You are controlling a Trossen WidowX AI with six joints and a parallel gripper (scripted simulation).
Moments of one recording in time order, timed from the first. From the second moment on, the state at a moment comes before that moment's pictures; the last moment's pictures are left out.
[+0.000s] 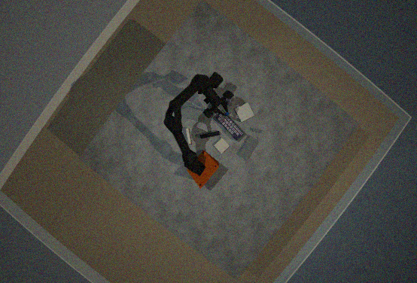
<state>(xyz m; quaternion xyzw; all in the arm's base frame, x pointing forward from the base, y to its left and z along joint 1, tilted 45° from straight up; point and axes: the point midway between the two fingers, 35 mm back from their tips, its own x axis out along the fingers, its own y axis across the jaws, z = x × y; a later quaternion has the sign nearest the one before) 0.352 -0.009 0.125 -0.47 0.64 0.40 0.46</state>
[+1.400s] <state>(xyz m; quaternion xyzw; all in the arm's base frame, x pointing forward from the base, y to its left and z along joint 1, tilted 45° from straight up) 0.329 -0.011 0.104 -0.47 0.64 0.40 0.46</state>
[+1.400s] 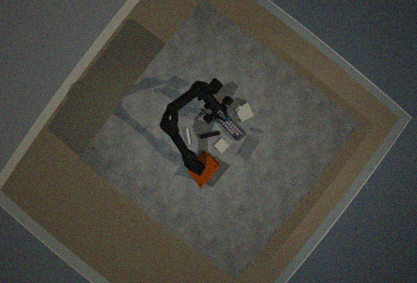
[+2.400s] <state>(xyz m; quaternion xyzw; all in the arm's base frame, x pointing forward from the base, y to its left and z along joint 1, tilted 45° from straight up) 0.331 -0.004 0.097 -0.47 0.64 0.40 0.46</state>
